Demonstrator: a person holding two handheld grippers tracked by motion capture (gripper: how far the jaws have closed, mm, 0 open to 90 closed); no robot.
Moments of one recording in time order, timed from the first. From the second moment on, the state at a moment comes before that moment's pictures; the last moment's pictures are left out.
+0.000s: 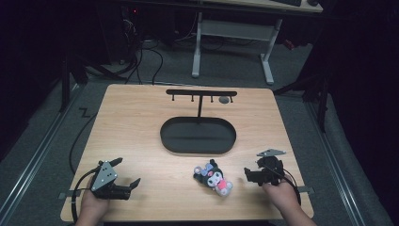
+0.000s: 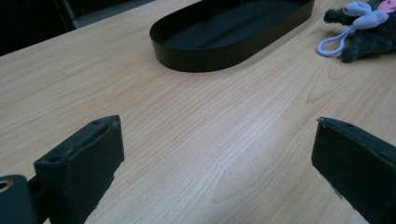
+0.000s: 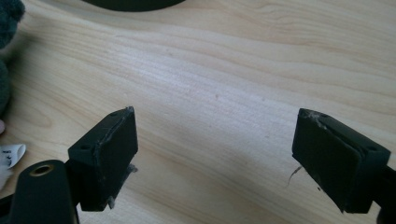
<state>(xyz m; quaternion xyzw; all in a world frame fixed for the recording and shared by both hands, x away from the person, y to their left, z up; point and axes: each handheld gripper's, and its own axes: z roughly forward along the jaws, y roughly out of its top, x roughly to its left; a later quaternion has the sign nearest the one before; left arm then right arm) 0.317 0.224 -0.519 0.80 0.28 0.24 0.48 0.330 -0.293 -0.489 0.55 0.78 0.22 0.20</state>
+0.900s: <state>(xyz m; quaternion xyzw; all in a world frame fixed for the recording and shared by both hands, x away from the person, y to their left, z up) 0.331 0.213 -0.519 0.80 0.28 0.22 0.49 0.337 -0.299 -0.467 0.55 0.81 0.16 0.10</state>
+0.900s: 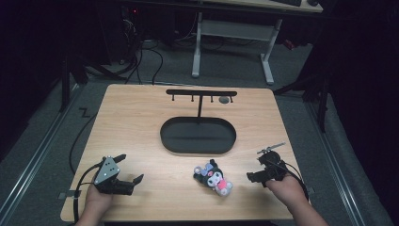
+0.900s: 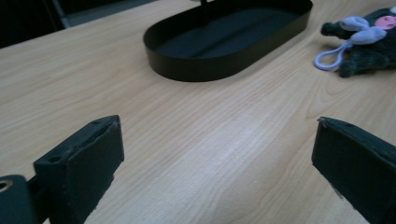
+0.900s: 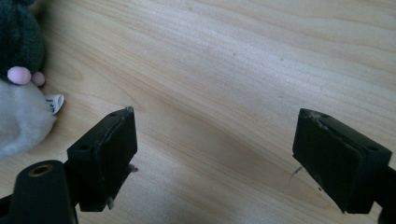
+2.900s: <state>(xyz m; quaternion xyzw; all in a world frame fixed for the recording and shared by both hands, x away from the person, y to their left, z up) 0.323 0.214 -0.519 0.82 0.26 0.20 0.48 0.334 -0.178 -0.442 0.37 0.92 0.06 0.04</state>
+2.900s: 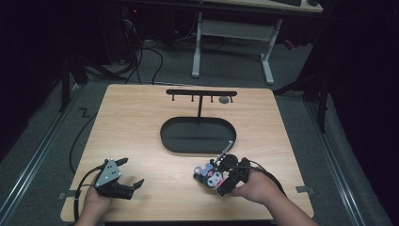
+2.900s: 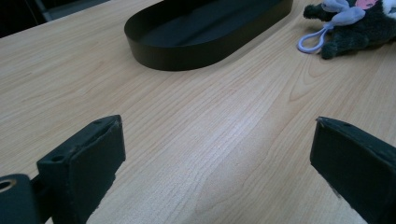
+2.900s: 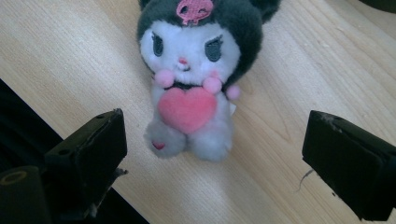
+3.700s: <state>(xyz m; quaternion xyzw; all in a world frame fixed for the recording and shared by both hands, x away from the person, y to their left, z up) 0.326 0.212 -0.519 0.82 0.25 0.21 0.47 0.331 -0.168 -0.479 0.37 0.93 0.06 0.02</state>
